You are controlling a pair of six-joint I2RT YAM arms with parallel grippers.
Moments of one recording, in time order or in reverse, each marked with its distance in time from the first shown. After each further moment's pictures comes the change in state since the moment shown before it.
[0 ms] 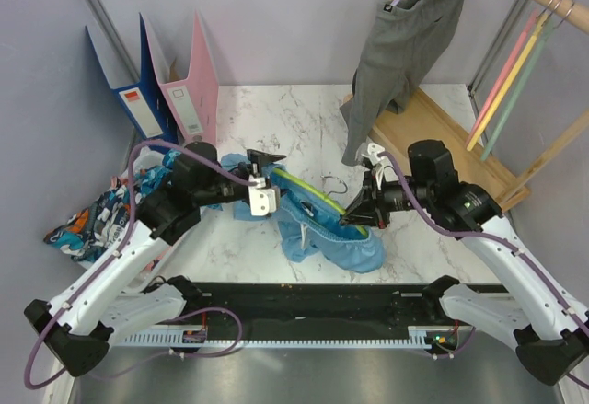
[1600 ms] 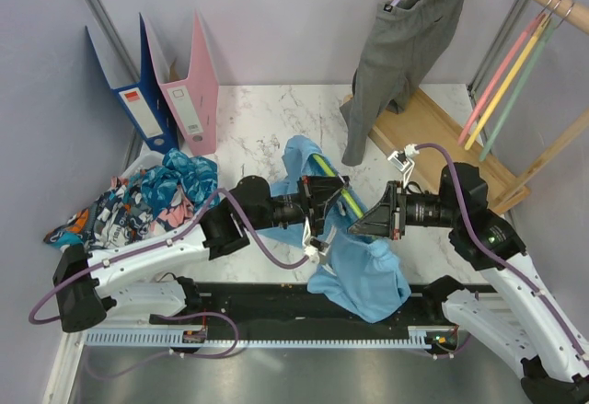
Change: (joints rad) left arm -0.433 0.184 -0.177 0.687 -0.266 0.473; right arm -0.038 -0.244 -0.141 0.166 -0.047 0.763
